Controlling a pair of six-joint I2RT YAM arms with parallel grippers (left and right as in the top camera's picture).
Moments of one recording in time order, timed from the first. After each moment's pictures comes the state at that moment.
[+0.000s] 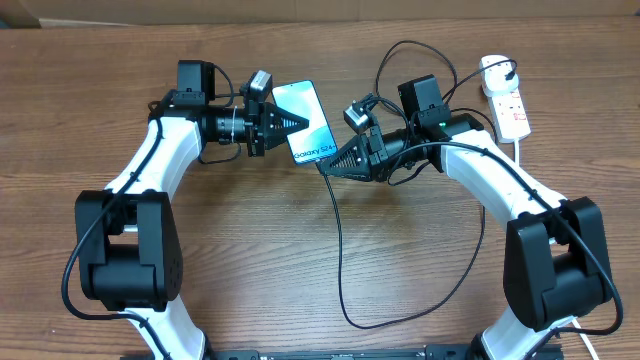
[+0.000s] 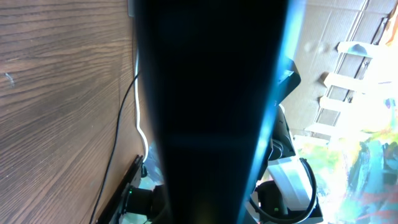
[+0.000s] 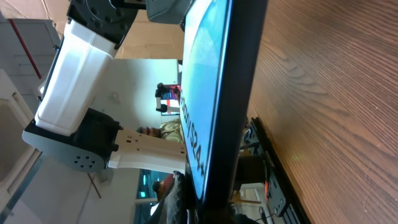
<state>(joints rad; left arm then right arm) -0.06 1.94 1.35 -0.49 1.47 -0.60 0.30 1.84 1.26 -0.51 -1.45 0.43</state>
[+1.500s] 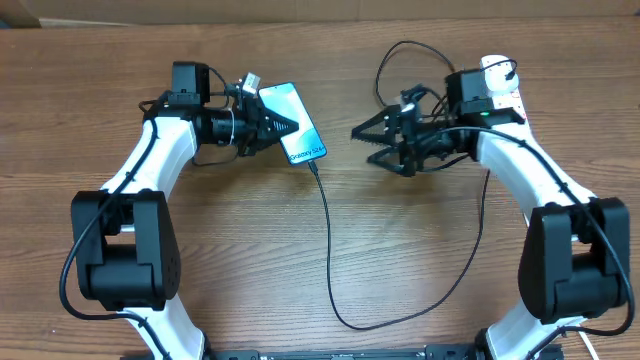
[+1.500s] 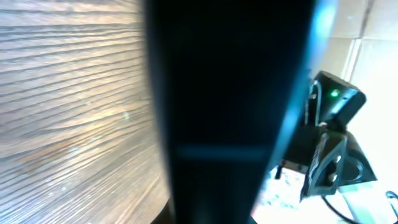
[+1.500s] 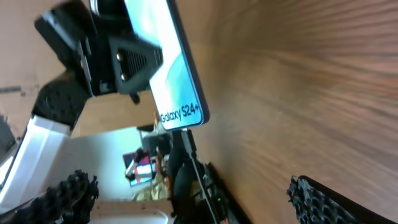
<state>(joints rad) -0.03 1.94 1.35 -0.53 1.15 -0.49 0.11 1.84 1.26 -0.59 -1.18 0.45</state>
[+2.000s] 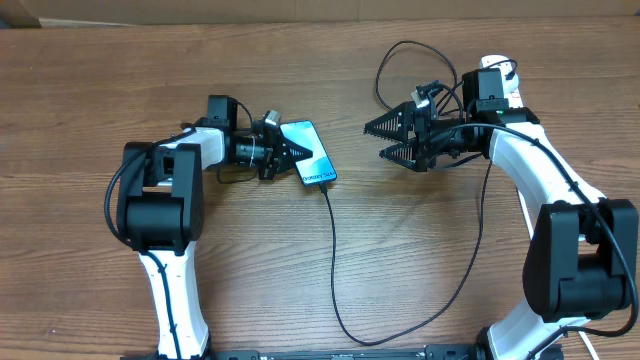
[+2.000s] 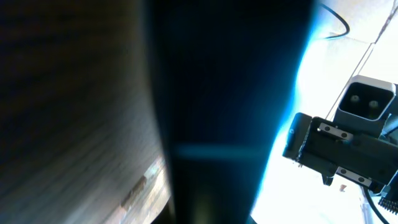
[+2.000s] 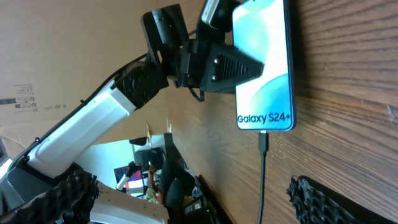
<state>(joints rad) -0.07 2.30 1.35 -0.34 1.28 -0.53 0.06 1.84 1.26 -0.61 -1.16 0.40</state>
